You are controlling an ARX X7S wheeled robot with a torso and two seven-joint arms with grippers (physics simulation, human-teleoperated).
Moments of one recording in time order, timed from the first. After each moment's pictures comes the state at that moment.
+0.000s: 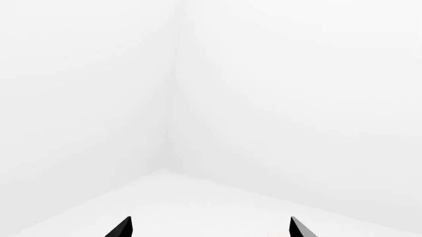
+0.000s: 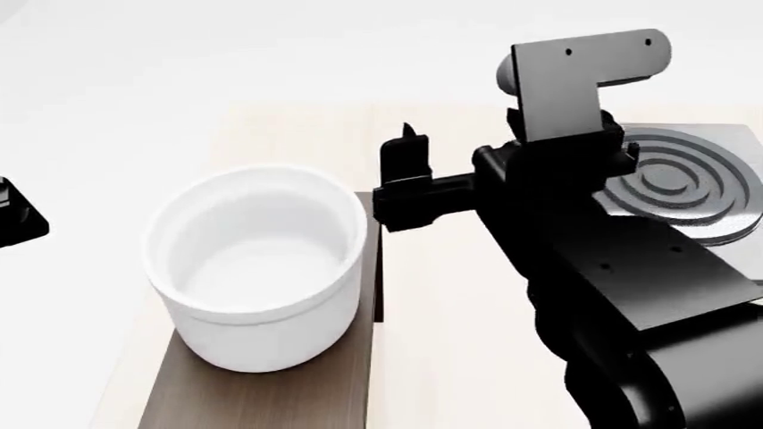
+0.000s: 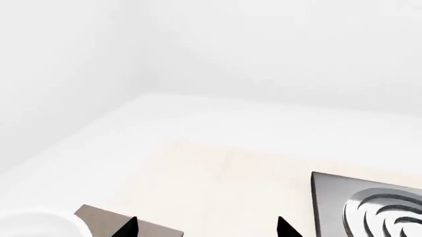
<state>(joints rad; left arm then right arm) -0.49 -0.35 0.05 0.35 -0.46 -0.48 -0.56 0.98 0.26 -0.12 -0.13 0.58 1.15 0.06</state>
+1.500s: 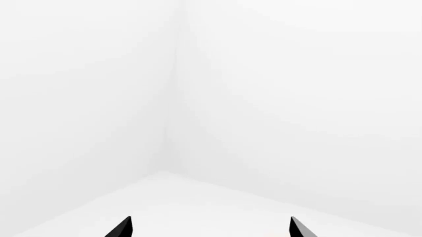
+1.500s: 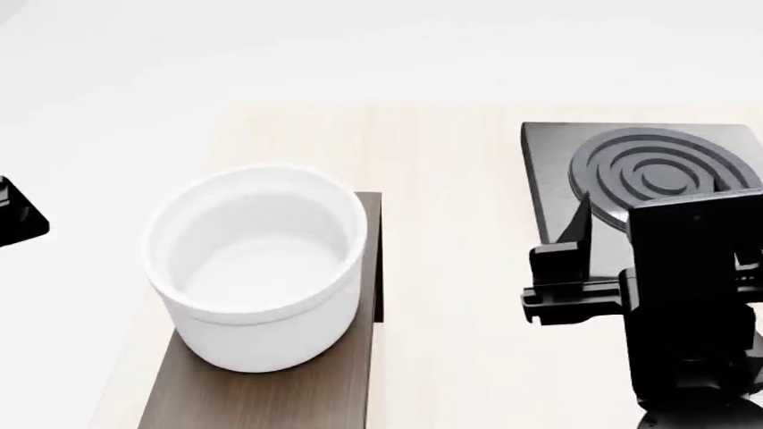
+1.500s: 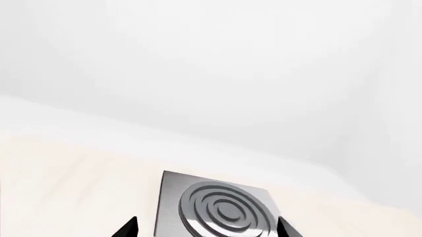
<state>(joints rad) -0.49 -0.36 0.07 0.35 -0.47 -0.47 -0.57 0.55 0.51 -0.11 -0.49 0.35 0.92 0.26</state>
